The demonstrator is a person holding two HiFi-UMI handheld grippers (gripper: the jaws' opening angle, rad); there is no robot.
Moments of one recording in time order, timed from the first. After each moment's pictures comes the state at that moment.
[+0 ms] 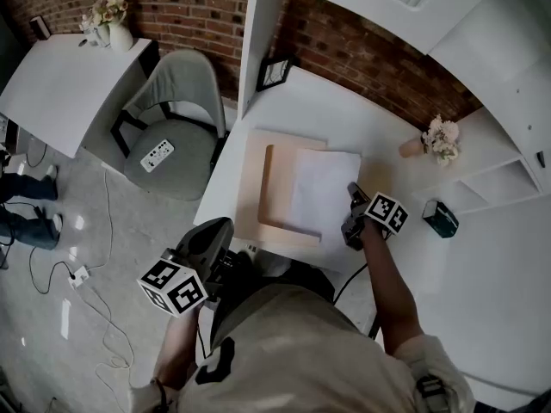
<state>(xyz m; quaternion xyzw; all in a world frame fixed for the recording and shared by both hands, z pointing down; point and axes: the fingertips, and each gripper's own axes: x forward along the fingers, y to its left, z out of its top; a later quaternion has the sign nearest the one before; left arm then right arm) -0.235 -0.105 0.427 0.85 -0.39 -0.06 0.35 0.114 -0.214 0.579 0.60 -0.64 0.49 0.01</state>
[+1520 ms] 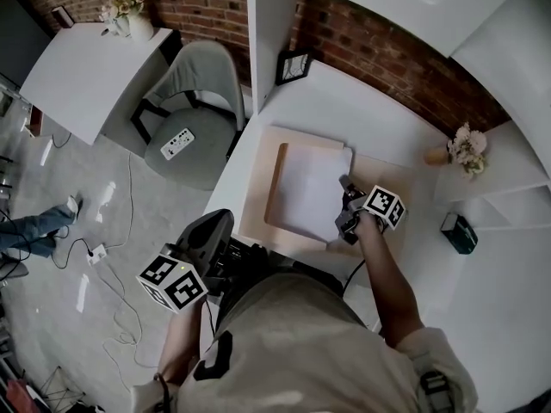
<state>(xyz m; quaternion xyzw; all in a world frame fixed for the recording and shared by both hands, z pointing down) -0.231 -0.124 0.417 0.82 -0.46 -0.04 0.34 0.057 -0.250 0.619 0.49 -0.64 0.59 -0.06</state>
